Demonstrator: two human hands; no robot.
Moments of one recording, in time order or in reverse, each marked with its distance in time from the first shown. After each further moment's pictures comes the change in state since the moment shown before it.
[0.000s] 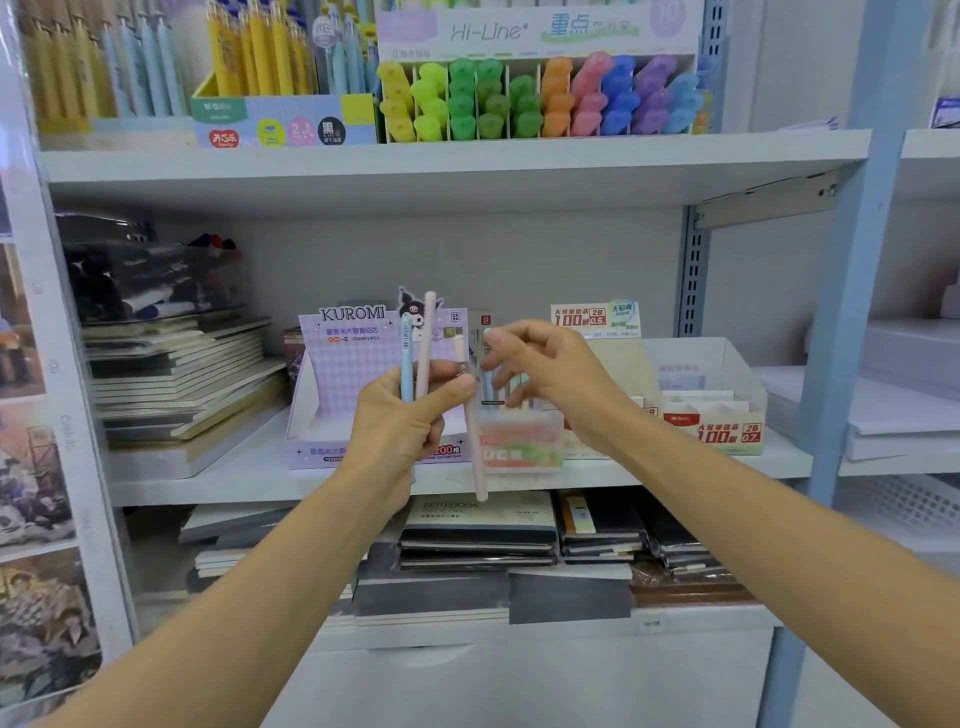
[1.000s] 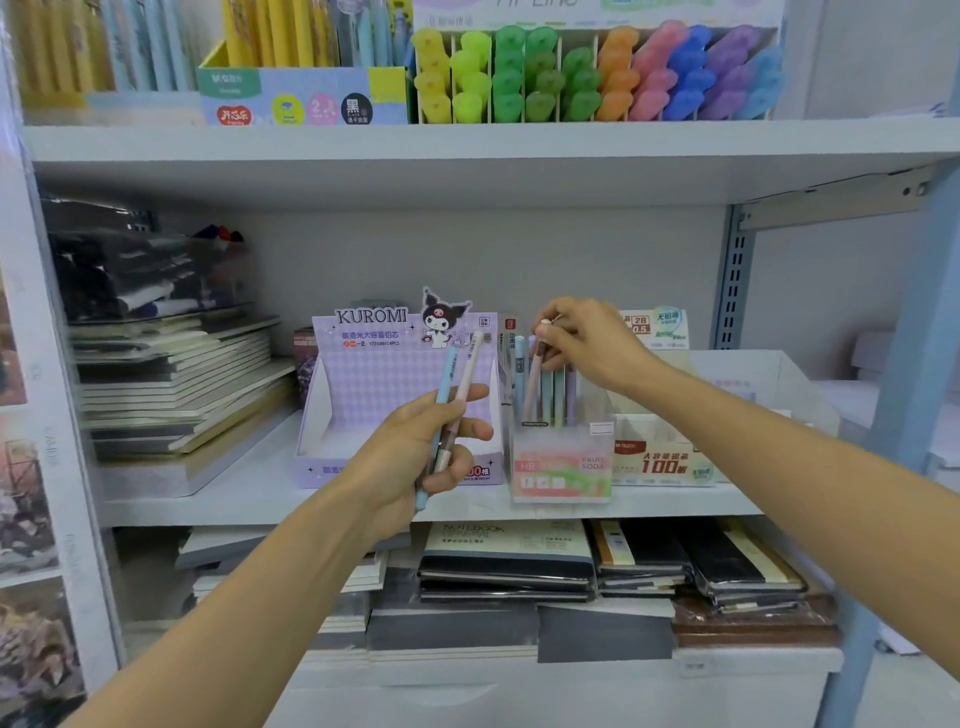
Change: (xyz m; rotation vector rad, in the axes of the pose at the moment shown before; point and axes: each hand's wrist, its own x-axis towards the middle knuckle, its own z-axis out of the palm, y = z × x) left_hand 0.036 -0.016 -0.032 -0.070 -0.313 -0.242; right_hand 0.087 0.028 -0.028 -0.642 0.036 -0.042
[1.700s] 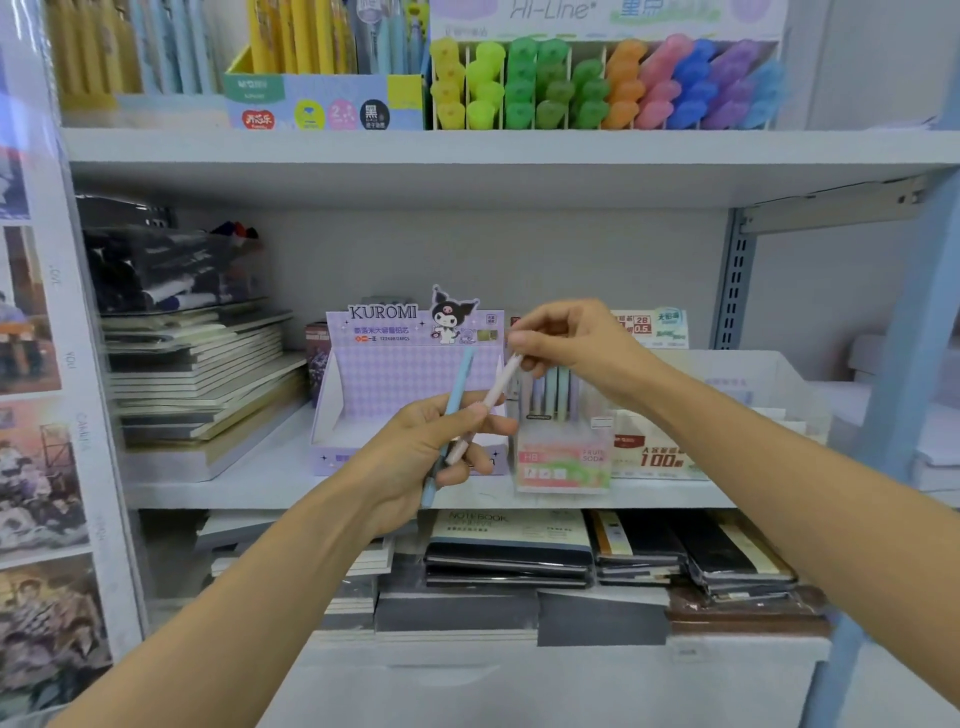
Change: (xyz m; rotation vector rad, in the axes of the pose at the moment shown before) left_hand -0.015 0.003 -0.001 0.016 -0.078 -0.009; right_hand -0.027 -0.034 0.002 0.488 -0.142 0.001
